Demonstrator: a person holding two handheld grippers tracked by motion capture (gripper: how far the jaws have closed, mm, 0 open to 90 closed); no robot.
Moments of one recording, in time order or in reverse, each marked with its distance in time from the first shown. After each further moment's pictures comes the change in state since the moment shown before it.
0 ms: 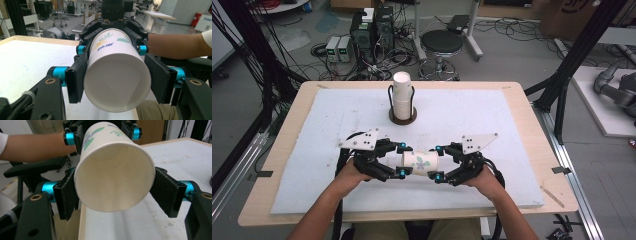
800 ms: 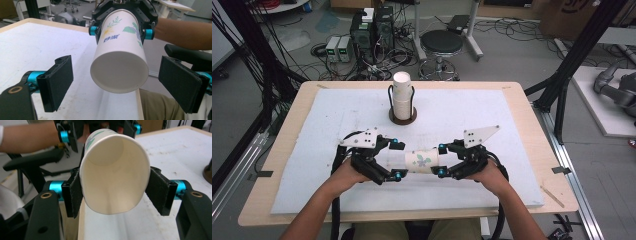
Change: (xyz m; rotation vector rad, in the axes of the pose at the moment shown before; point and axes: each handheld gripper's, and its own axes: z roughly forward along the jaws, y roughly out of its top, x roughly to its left) left arm -0.003 0.004 -0.007 0.103 0.107 -0.057; right arm -0.005 0.016 -0.011 0.098 -0.016 0.019
